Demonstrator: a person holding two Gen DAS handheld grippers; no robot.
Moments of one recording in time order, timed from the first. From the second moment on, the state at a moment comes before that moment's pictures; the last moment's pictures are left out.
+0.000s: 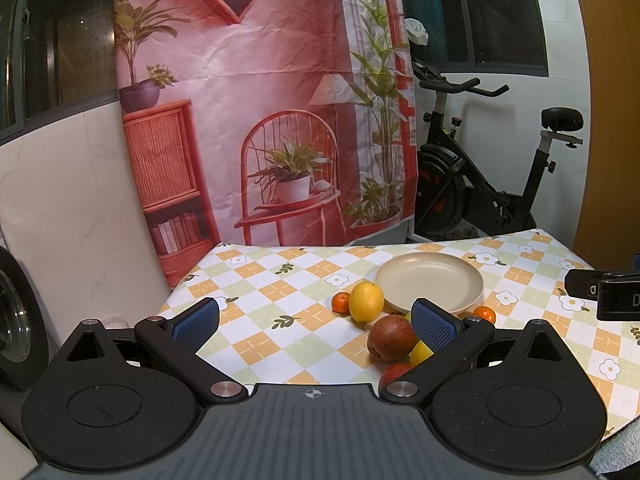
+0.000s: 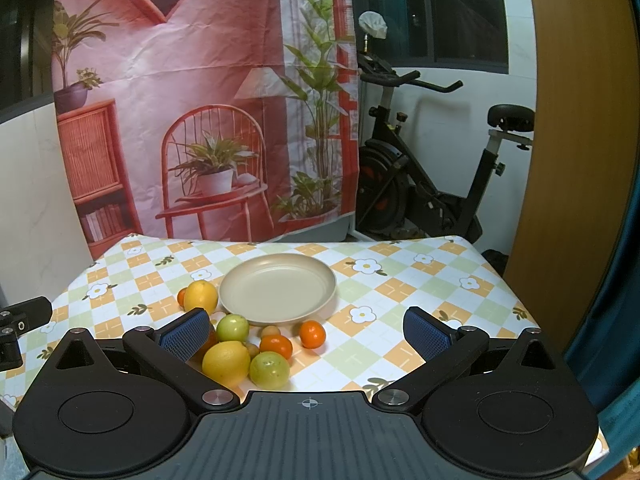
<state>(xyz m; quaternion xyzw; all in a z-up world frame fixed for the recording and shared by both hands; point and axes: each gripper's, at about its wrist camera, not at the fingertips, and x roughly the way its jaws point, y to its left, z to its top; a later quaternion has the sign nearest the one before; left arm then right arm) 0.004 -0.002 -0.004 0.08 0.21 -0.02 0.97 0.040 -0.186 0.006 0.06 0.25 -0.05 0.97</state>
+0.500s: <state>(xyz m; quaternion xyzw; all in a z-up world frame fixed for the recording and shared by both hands) 0.004 0.000 -0.004 0.08 0.22 -0.02 0.97 0.040 -0.187 0.005 0.06 0.25 -0.05 0.97</state>
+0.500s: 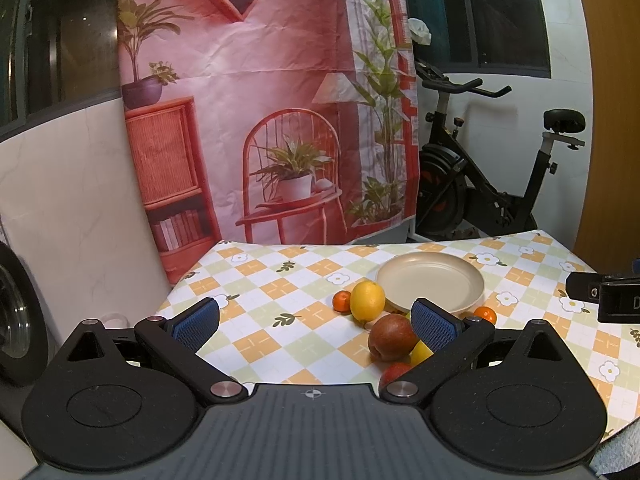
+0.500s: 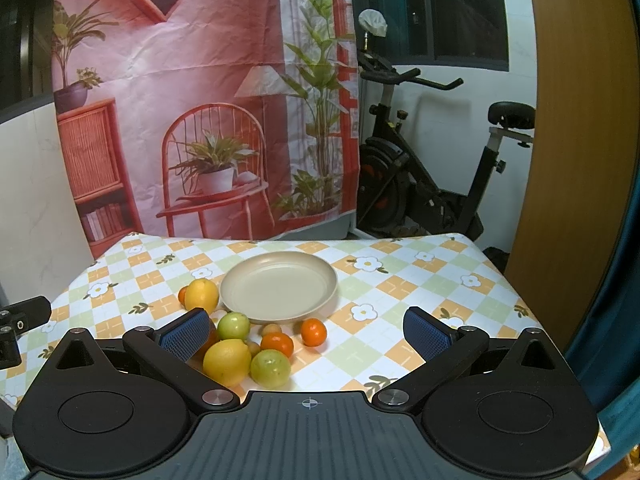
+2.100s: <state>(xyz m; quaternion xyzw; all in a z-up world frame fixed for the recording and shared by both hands) 0.107 0.000 -0.094 0.07 0.30 -0.05 0.95 0.132 -0.195 -0.122 0.02 0.25 0.00 0.97</state>
